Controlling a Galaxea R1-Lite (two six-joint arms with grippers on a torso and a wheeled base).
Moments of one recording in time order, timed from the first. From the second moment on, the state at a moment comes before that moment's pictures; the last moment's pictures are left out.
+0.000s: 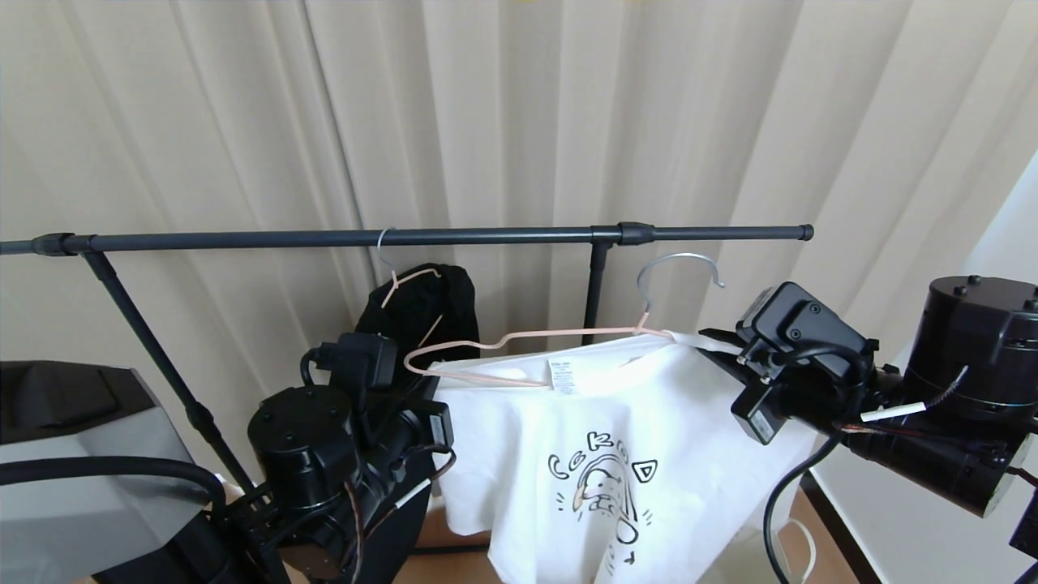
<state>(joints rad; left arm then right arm) -0.62 2.01 -0.40 -1.53 0.39 -0.07 0.49 1.55 -0.56 -0.78 -0.07 -0.57</state>
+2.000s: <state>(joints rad) -0.69 1.89 -0.38 -1.52 0.35 0.12 0.47 1.61 -0.56 -0.74 -0.03 -0.60</state>
